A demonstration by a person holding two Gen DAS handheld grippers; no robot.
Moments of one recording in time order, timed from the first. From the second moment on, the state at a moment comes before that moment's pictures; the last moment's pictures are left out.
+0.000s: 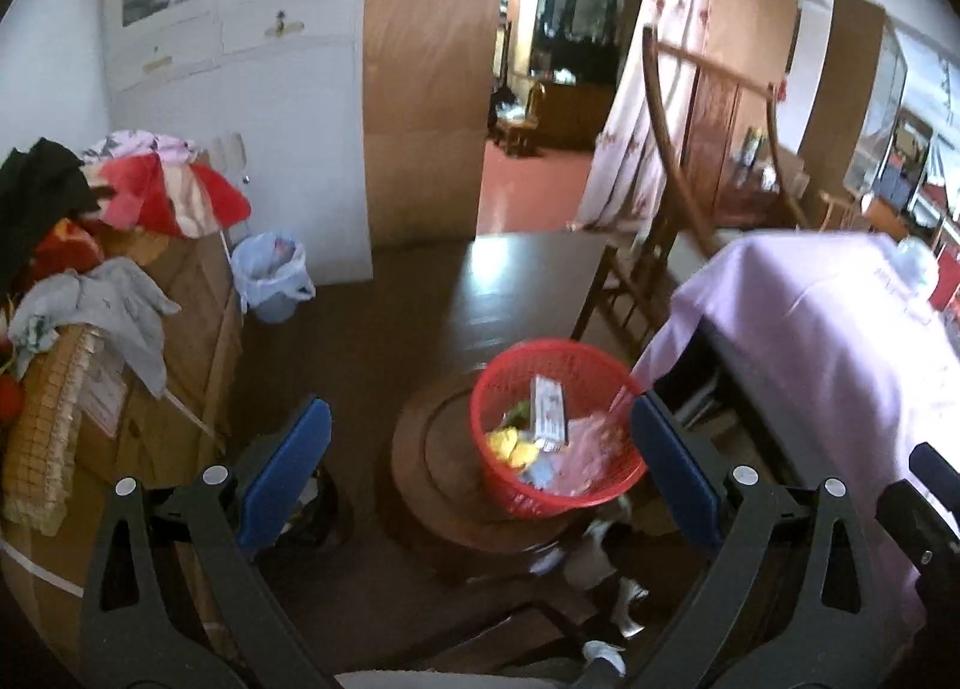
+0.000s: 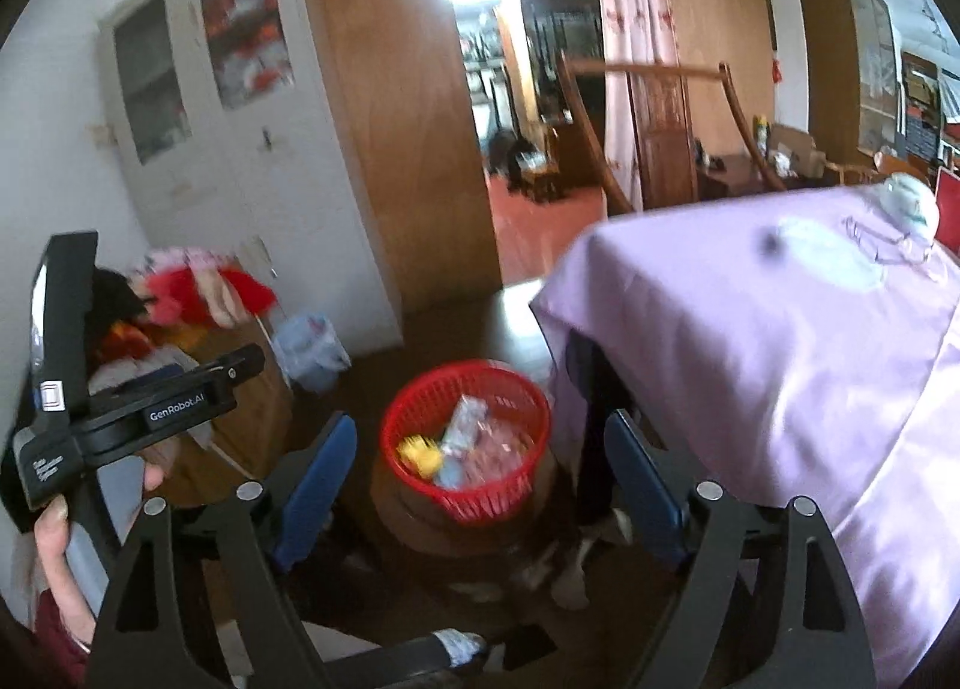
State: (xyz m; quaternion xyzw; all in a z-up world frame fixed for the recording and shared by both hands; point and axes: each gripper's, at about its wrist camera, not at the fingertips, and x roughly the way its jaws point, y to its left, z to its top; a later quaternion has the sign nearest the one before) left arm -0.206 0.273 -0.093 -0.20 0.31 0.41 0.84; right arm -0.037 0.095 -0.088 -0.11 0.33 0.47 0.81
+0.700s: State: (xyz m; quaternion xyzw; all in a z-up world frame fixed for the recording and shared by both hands) left arm -0.173 0.299 -0.170 -0.16 0.38 0.44 0.80; right arm -0.008 0.165 -0.185 -0.19 0.41 0.44 0.77
